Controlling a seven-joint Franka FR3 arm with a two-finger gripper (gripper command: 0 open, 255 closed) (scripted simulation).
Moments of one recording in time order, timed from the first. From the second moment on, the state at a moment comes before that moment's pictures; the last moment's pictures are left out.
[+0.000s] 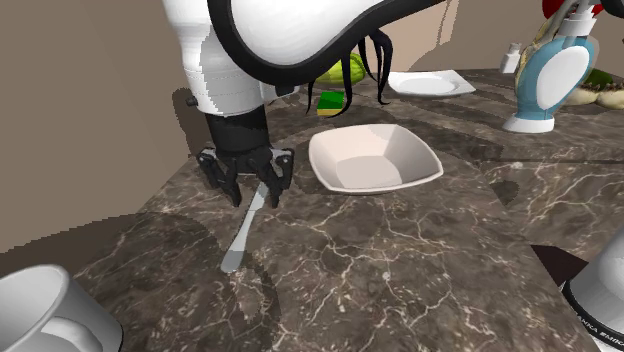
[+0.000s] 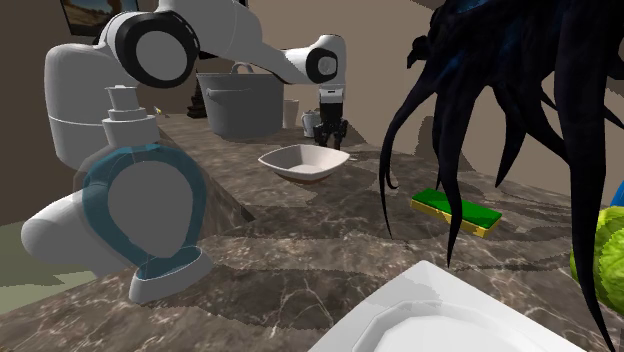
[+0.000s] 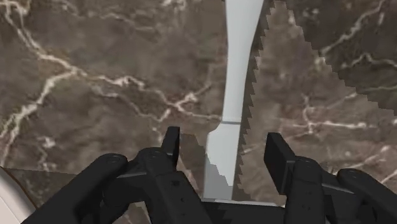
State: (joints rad) arm 0.00 0.22 0.83 -1.68 -0.16 1.86 1.62
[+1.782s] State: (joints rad) arm 0.03 0.25 0.84 -1.43 -0.18 1.63 1.62
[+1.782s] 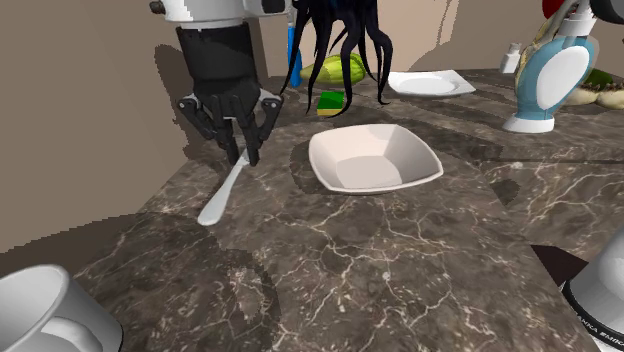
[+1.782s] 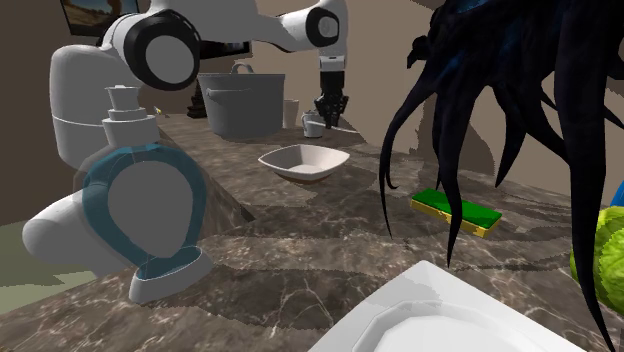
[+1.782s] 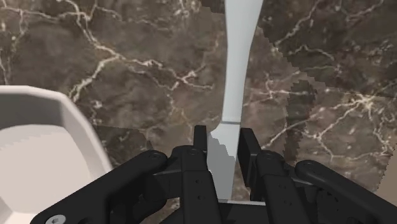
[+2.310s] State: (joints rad) arm 0.02 0.22 0.84 -1.36 -0.16 1.54 1.60
